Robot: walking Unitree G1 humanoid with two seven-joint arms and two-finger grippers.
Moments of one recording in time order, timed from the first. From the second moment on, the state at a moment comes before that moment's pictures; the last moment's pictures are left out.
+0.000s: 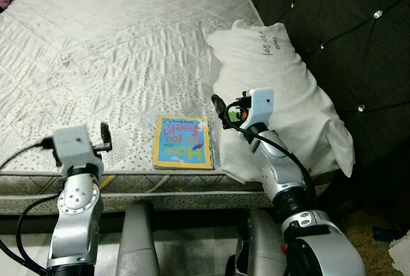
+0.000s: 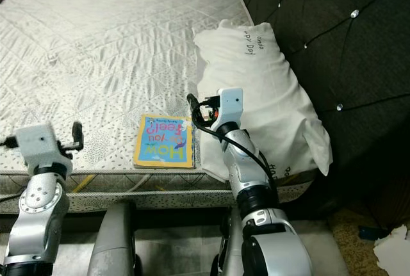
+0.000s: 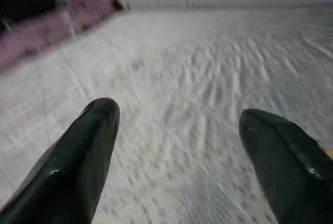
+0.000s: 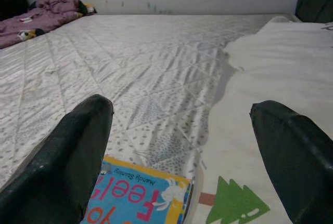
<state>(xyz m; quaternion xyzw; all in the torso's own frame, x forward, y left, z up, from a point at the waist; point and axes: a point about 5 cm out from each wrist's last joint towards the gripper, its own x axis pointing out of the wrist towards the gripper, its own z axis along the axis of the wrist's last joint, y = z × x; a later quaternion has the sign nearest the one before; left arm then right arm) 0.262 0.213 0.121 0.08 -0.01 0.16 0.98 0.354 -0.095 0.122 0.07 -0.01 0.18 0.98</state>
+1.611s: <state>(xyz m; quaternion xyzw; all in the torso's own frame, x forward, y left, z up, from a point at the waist) 0.279 0.169 0.128 0.00 -0.07 0.02 1.00 0.352 -0.093 0.122 0.09 0.00 0.18 0.98</state>
